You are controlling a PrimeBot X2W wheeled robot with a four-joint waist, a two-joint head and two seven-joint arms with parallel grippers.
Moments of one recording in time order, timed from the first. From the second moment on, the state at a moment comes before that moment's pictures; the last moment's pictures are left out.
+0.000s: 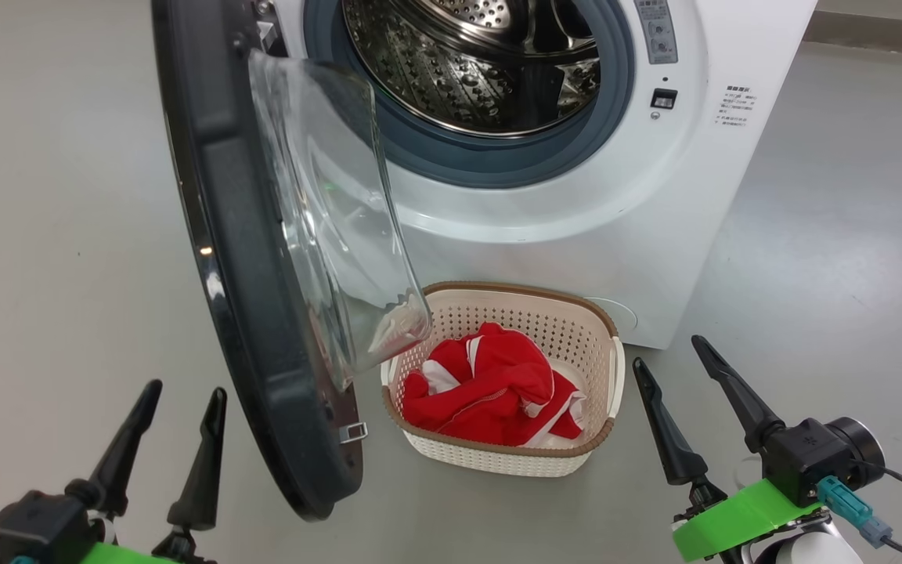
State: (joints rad) left arm -0.05 0.26 -0.07 0.07 -0.39 -0.12 -0.25; right arm -0.06 -0.06 0.12 0.14 0.16 0.13 -0.26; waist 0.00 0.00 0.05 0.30
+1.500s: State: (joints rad) left arm -0.03 0.12 0.02 0.11 -0.51 -0.12 -0.16; right arm -0.06 -0.06 0.12 0.15 0.16 0.13 -0.26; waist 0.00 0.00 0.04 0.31
